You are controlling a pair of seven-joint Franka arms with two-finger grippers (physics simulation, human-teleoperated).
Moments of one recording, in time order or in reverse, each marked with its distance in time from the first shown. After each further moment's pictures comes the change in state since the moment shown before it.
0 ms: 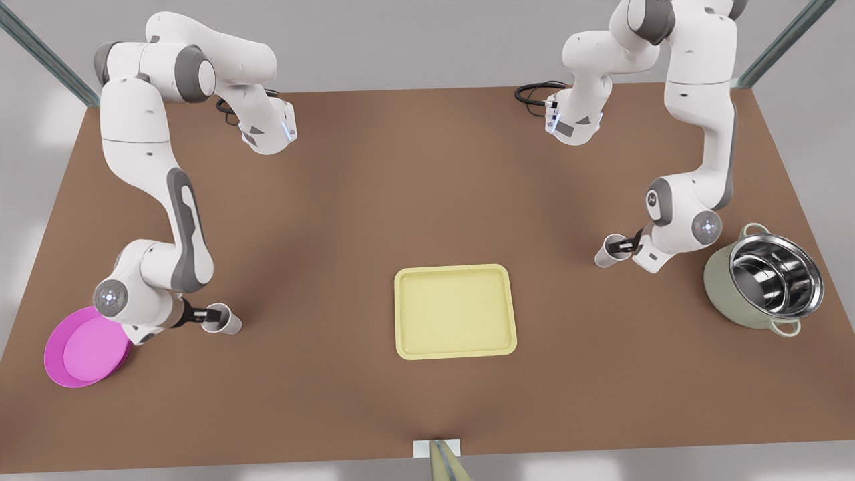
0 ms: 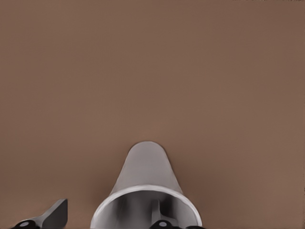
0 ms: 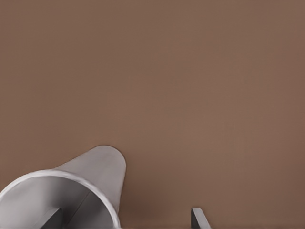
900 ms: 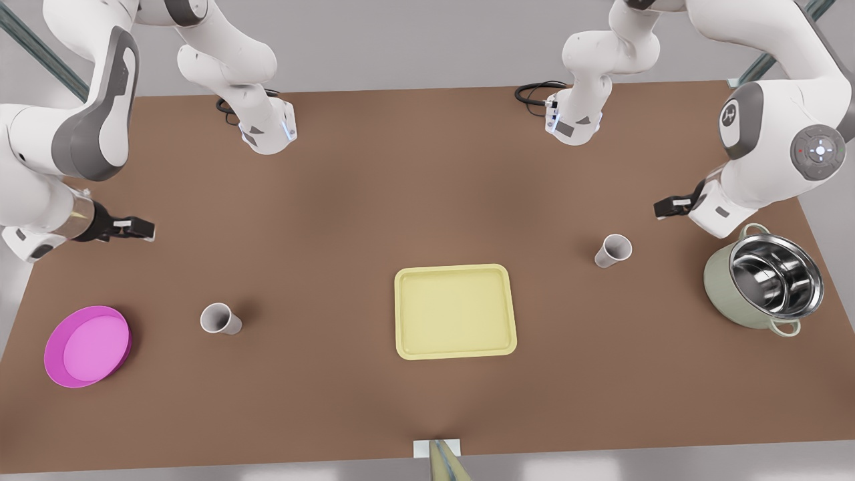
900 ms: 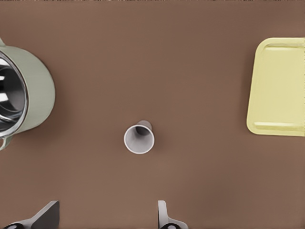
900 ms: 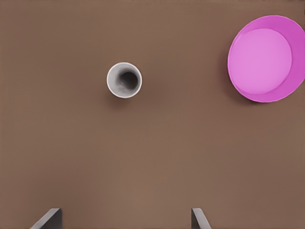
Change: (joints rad) left arm -0.015 -0.150 -0.124 0.759 0.152 -0.861 -0.105; right arm 0.017 -0.444 -0.005 0.223 -0.125 -0.722 -0.003
